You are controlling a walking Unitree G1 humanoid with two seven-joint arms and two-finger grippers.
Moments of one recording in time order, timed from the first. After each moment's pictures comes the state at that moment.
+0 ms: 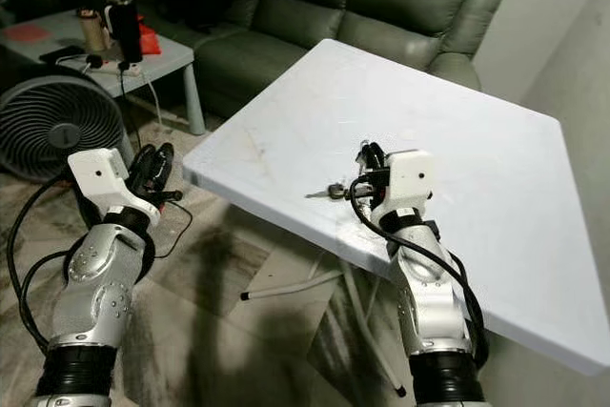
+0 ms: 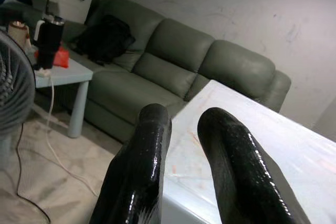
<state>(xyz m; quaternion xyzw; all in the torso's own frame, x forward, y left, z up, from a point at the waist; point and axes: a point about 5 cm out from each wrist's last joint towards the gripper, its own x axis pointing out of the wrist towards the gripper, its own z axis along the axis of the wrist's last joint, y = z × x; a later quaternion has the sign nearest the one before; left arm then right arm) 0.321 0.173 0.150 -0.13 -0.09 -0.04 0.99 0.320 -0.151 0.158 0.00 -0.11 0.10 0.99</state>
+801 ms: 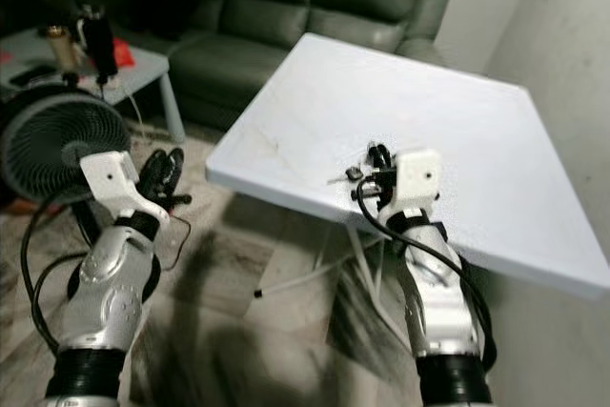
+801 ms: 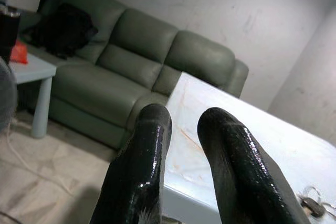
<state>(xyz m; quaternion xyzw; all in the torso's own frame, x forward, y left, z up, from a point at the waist) 0.322 0.159 0.148 -0.14 -0.08 -0.06 0.98 0.317 -0.165 0.153 -0.01 -0.09 0.08 0.99</state>
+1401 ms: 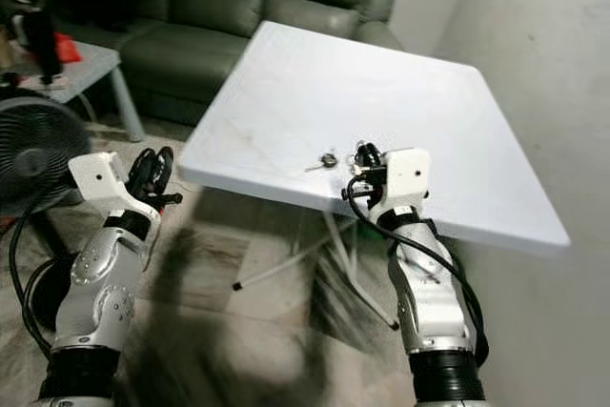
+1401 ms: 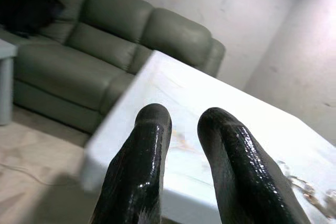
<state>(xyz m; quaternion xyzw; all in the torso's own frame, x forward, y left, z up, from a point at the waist) 0.320 0.165 0.146 -0.14 -0.08 -0.05 0.98 0.321 -0.154 0.156 0.00 -0.09 0.10 0.99</state>
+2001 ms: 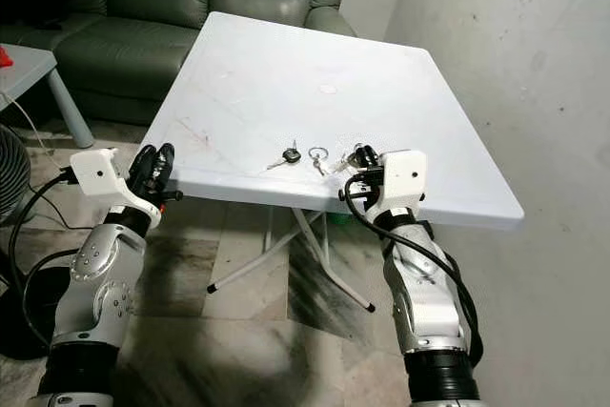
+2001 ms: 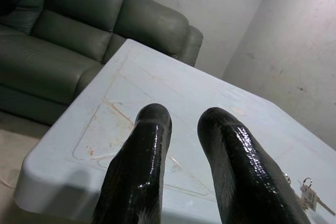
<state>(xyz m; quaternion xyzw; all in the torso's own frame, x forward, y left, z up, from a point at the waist) 0.322 0.166 0.148 -0.14 -0.08 -0.05 0.99 0.321 -0.149 0.153 0.00 -0.08 0.10 0.99</state>
